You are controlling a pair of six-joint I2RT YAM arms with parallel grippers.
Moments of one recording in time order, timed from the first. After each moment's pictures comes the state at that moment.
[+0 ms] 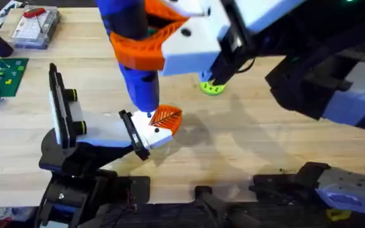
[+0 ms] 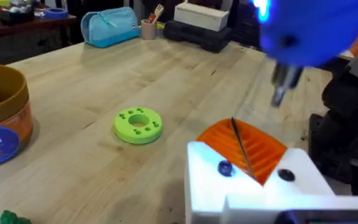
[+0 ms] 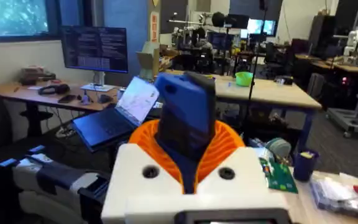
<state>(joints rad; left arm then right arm) -0.17 0.00 0.00 -0.08 0.92 -0.09 0.72 1.30 0.88 0.90 -1.00 0.32</state>
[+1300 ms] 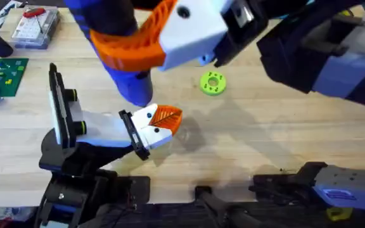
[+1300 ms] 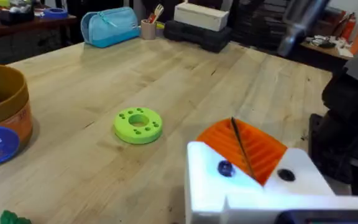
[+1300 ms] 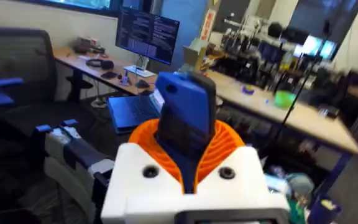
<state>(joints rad) -0.17 0.00 0.01 -0.08 0.92 -0.09 0.71 1.42 1.08 0.99 -1.26 0.34</state>
